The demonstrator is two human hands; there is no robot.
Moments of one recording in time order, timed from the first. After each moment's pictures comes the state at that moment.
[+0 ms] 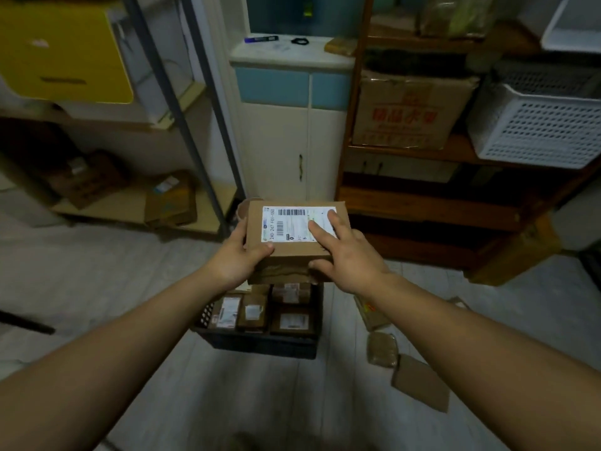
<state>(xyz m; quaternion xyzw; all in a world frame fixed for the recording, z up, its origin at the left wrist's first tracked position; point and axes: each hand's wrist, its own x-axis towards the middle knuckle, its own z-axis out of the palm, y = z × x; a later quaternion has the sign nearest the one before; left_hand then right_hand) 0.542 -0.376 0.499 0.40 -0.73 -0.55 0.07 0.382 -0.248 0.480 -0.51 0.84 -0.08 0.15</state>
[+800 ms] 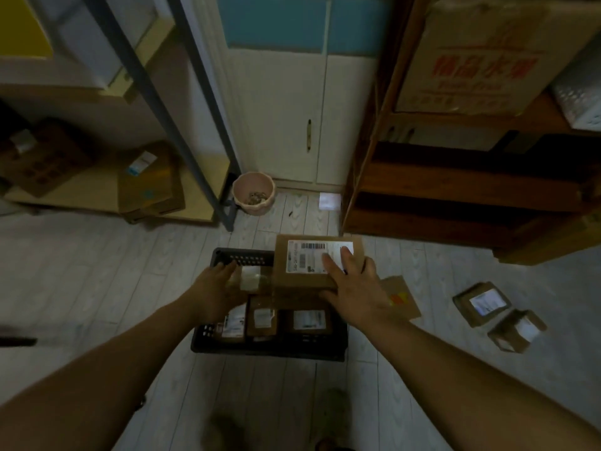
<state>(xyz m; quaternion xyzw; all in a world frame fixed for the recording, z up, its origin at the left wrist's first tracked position) 0.521 -0.574 0.328 0.35 -0.87 -0.28 -0.21 0.335 -0.383 0.303 -0.45 0.86 0.03 0.22</state>
